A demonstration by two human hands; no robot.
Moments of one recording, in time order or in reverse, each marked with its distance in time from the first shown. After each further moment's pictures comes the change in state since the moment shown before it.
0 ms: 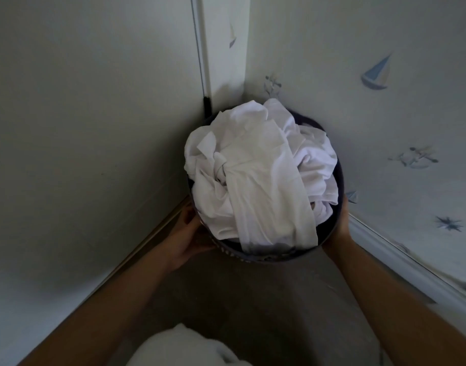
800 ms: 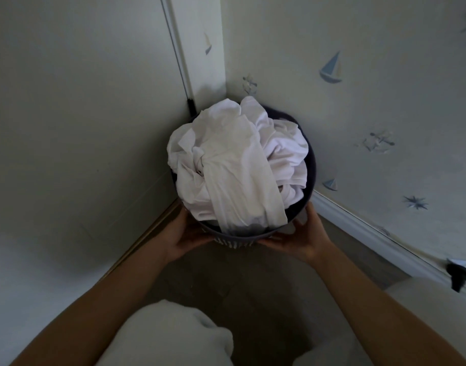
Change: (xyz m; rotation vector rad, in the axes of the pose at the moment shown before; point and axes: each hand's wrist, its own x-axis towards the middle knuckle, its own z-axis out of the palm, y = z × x) left_hand -0.025 -0.002 0.032 -0.106 0.073 -0.130; right_hand -0.055 0.009 -0.018 0.421 -0.235 0.638
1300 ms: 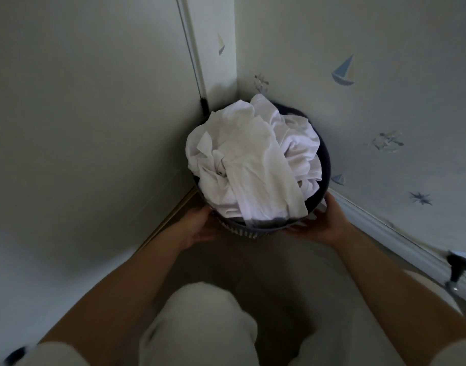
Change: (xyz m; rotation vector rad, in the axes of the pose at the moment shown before) left_hand -0.032 0.020 0.018 0.452 0.207 -0.061; right_hand -0.021 -0.024 0.014 -0.073 0.192 -0.047
